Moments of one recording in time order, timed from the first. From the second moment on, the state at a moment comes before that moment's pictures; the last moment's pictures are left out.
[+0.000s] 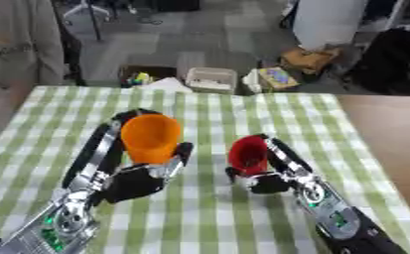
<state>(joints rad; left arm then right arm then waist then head) -0.76 0.46 -0.64 -1.79 0.24 0.18 0.39 -0.70 -0.33 0.19 -1.12 0.13 -0.34 0.11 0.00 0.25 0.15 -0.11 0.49</state>
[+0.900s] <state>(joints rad) -0.72 0.49 -0.63 -1.98 0.33 0.19 0.35 -0.73 -0.46 0.08 -0.92 0.20 -0.35 -0.01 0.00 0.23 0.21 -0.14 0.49</state>
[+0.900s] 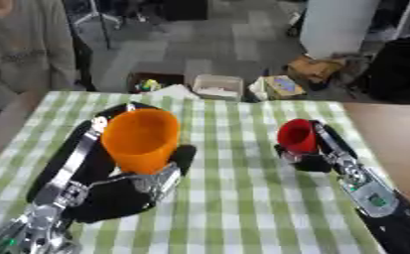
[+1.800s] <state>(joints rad) -0.58 0.50 -0.69 -1.98 0.28 0.08 0.26 -0.78 -0.51 0.04 -0.89 0.21 -0.36 -0.05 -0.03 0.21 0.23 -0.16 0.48</state>
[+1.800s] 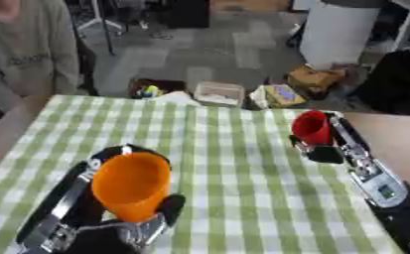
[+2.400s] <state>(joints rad) -0.52 0.51 -0.69 -1.98 0.25 0.03 0.28 -0.83 -0.51 0.06 -0.93 0.25 -0.37 -0.02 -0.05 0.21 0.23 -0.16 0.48</state>
